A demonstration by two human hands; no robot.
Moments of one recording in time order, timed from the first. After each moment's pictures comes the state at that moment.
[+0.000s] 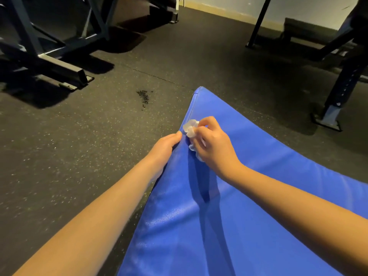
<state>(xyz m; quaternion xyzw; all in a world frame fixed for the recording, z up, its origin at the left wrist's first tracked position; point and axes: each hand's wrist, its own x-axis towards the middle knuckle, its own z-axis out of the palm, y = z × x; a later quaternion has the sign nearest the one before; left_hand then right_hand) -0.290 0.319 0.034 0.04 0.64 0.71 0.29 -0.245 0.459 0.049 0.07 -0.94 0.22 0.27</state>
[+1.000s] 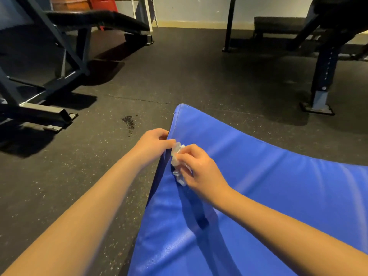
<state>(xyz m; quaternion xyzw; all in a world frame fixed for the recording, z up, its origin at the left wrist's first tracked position) -0.345 0.360 0.085 0.17 0.85 0.46 0.19 -0.240 0.471 0.031 0.07 -0.91 0.31 0.27</state>
